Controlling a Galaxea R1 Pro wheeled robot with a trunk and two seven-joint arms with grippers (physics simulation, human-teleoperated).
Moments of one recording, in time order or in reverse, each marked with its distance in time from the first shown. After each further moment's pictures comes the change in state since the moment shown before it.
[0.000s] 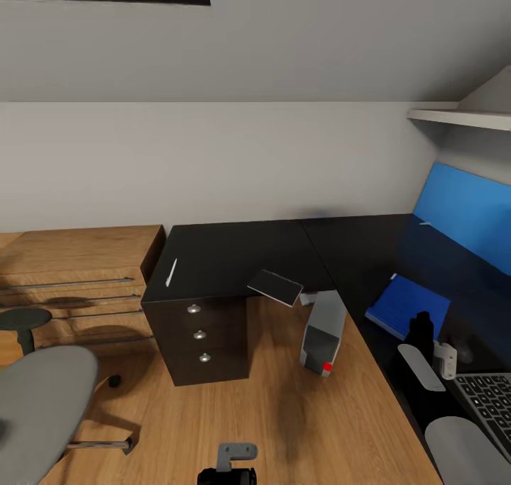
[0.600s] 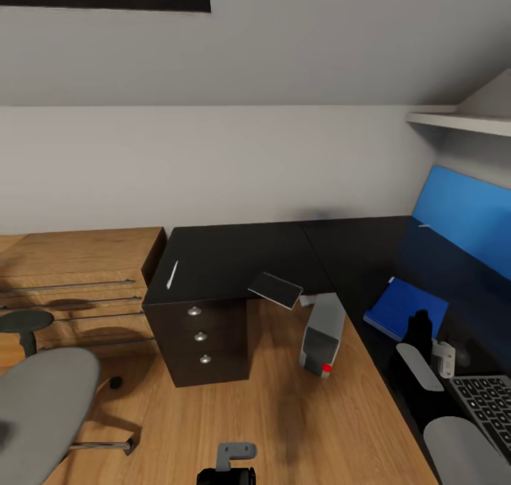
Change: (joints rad) left arm 0.000 0.000 0.007 0.000 0.004 0.001 0.001; right arm 0.002 0.007 0.003 -0.012 0.002 -0.004 0.005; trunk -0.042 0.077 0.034
